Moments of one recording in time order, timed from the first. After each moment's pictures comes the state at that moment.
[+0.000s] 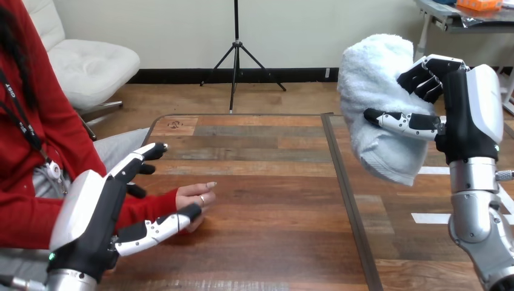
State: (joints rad) left arm 0.24 0.30 0.14 -0.08 0.49 -0.41 0.01; right arm -0.49 -0.46 0.05 0.78 -0.43 -0.61 -0.52
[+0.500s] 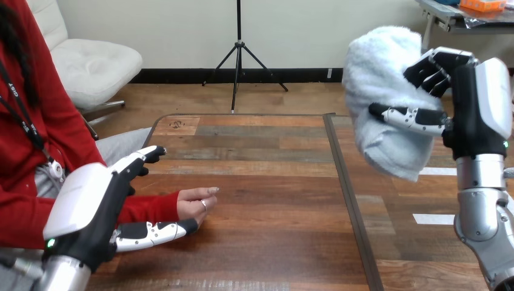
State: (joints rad) left arm 0.20 0.38 0.13 -0.09 0.64 -0.33 0.00; right arm -0.47 -0.47 0.03 0.72 -0.43 -0.61 -0.52
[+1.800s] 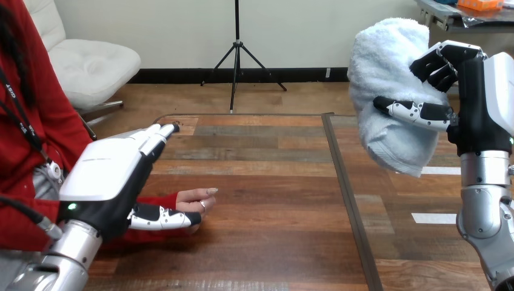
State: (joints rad) left arm 0.05 0.51 0.01 -0.06 0.81 -0.23 -0.02; right arm -0.47 -0.47 0.01 0.69 -0.43 -0.59 -0.52
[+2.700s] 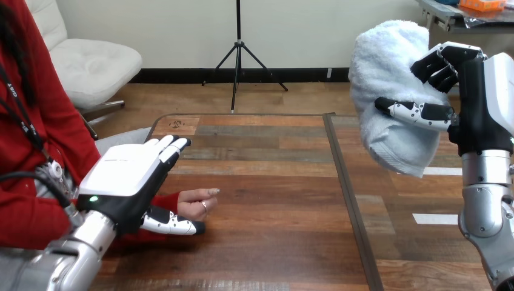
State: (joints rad) left arm -0.05 0.54 -0.10 0.01 0.87 -0.15 -0.12; right arm -0.47 -0.47 0.00 0.69 -0.43 -0.56 -0.49
